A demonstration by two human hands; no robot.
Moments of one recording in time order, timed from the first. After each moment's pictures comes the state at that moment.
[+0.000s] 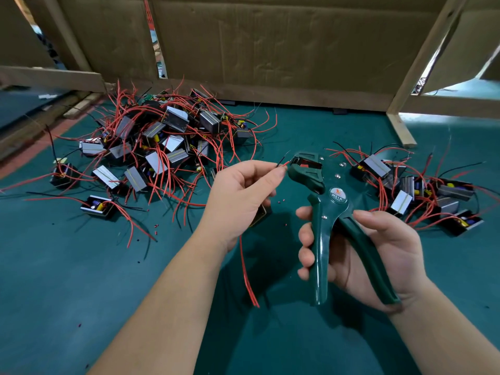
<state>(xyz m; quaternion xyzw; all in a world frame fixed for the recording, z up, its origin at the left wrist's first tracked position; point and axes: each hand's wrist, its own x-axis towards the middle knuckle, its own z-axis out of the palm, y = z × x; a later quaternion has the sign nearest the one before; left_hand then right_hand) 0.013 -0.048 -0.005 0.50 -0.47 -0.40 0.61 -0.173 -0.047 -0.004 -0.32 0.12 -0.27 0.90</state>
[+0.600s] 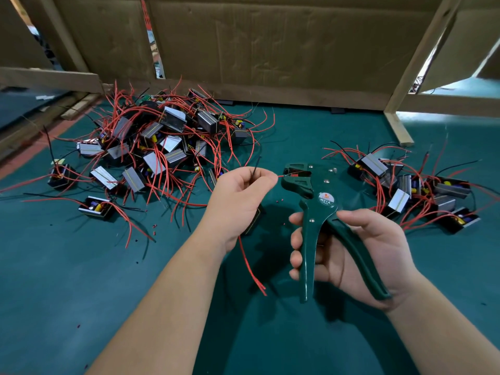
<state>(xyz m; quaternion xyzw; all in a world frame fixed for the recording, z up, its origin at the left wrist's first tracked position) 0.013 -0.050 -0.008 0.54 -0.44 -0.43 0.57 -0.167 -0.047 -0.005 -0.32 0.21 -0.27 0.88</state>
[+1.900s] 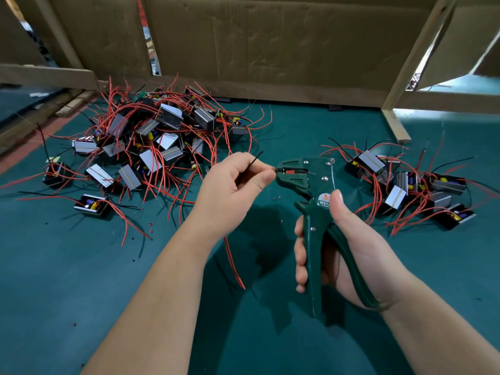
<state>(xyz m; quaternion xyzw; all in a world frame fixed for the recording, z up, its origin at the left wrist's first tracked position) 0.028 -0.052 -0.009 0.51 -0.61 -0.27 0.54 -0.162 -0.039 -0.010 -0.40 0.34 -0.27 0.81</state>
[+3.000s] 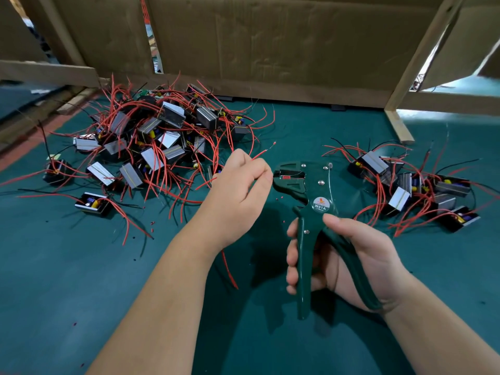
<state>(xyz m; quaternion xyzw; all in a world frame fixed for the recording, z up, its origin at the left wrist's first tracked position) 0.028 -0.049 -0.010 0.56 -0.68 -0.19 0.43 -0.165 -0.043 -0.015 -0.38 0.24 -0.23 0.86</state>
